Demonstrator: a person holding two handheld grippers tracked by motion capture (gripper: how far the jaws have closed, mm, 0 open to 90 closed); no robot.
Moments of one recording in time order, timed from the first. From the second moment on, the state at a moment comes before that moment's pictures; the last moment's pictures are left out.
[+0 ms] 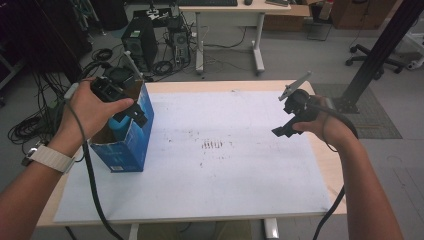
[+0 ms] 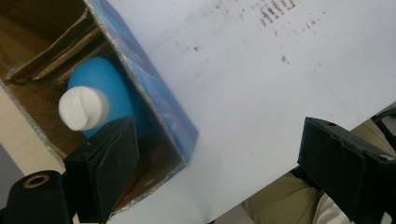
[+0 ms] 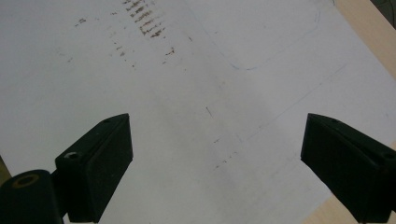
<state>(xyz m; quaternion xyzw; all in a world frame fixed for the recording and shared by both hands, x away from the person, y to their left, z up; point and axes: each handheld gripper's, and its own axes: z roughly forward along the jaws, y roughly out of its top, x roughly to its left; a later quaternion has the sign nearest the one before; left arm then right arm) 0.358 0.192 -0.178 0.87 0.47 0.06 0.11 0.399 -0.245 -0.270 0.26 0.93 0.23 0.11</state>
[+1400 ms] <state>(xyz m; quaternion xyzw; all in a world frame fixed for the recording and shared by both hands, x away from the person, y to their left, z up) 0.336 0.154 -0.178 0.92 0.36 0.05 0.13 0.399 -0.241 -0.271 0.26 0.93 0.23 0.11</state>
